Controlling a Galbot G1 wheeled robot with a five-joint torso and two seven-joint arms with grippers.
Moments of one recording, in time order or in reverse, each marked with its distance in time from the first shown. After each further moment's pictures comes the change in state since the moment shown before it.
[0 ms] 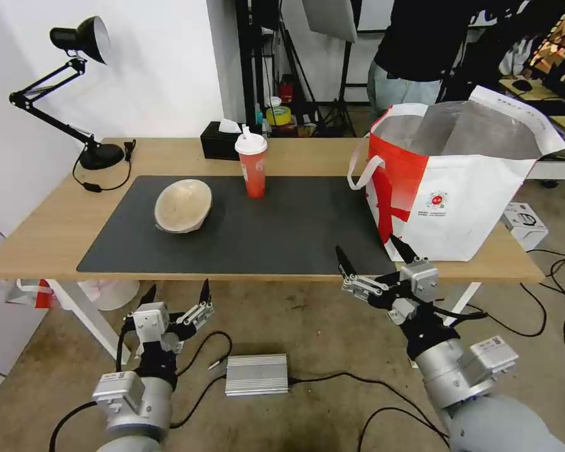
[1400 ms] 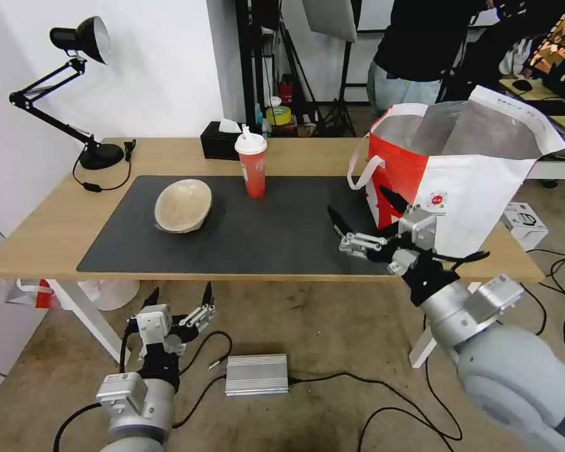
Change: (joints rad) left arm 0.001 0.000 0.010 0.014 0.003 -0.001 0.002; right arm 0.273 -0.110 0.026 -0.057 0.181 0.007 -0.150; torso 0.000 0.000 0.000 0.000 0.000
